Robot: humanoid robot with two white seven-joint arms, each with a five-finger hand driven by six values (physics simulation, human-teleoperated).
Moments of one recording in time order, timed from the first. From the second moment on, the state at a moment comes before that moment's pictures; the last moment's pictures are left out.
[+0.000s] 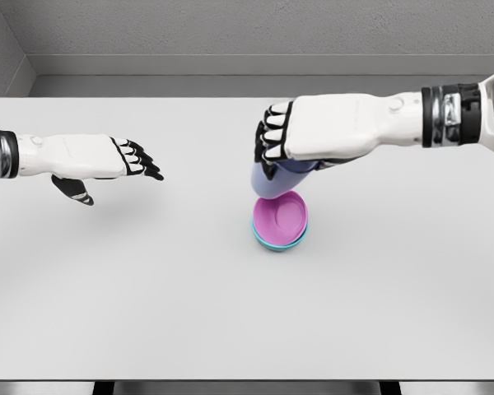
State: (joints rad) left arm -0.88 0.95 -0.93 -1.50 -0.29 -0.61 -0.57; right arm -1.02 -0.79 0.87 -1.75 0.20 -0.61 0.61
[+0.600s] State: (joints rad) left arm -0.88 0.94 -0.93 -1.50 -0.30 -0.61 -0.57; right arm -1.00 -0.79 0.96 -1.75 0.21 -0.61 0.61
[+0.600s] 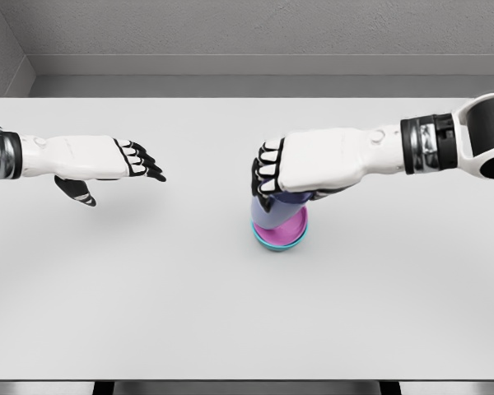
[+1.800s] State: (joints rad) left arm -0.88 0.94 -0.93 -1.50 -0.30 -0.61 -0.57; right arm -0.97 -0.75 1.02 -1.63 0.24 -0.60 0.61
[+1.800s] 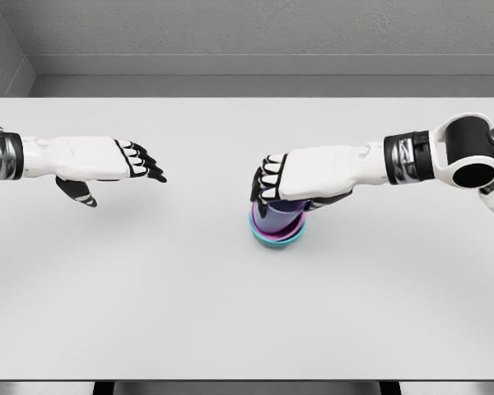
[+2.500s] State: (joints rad) left arm -0.86 0.94 -0.93 -1.47 -0.29 -0.61 -0.57; right arm -0.93 -0.81 0.72 -1.32 0.18 -0.61 0.61
